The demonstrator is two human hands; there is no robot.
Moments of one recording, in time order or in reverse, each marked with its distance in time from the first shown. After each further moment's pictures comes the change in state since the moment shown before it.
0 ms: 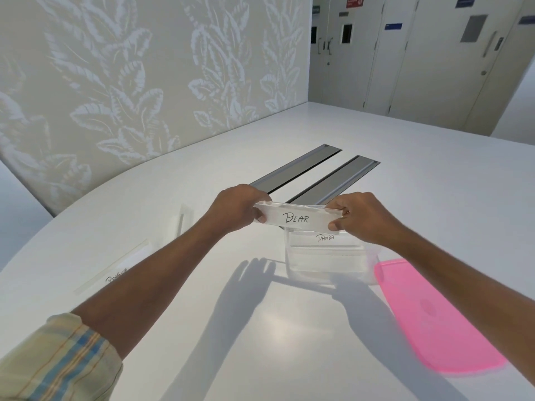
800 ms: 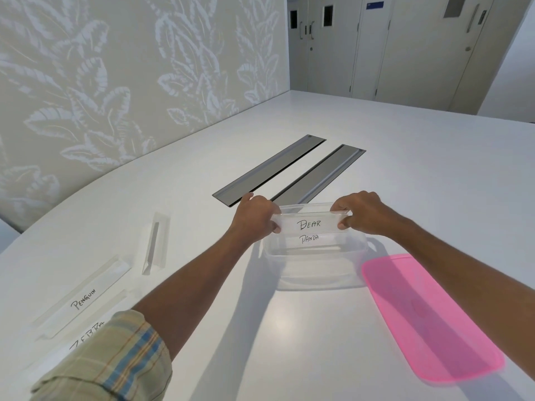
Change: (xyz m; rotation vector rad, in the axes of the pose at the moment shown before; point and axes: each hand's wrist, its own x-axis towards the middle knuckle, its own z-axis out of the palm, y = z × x) left_hand 0.078 0.055 0.094 0.086 -0.108 -0.005; right_hand 0.051 0.114 0.006 -0.277 -0.124 0.014
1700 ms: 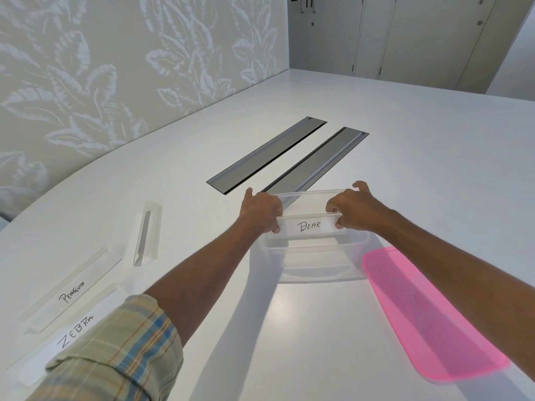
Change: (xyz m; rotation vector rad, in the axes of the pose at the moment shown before) left_hand 0.024 0.016 0.021 0.072 -0.224 -0.071; right_hand 0.023 -0.001 0.027 -0.310 -0.102 -0.082
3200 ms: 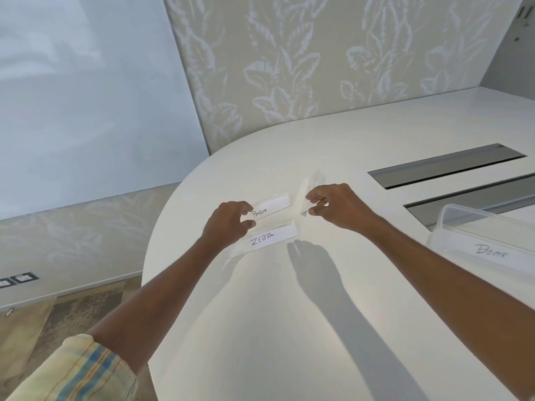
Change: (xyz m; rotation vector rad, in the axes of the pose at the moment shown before) left_hand -0.386 -0.295 0.057 -0.562 0.363 -0.706; right_hand 0.022 -0.415 -0.041 0.647 0.028 -0.475
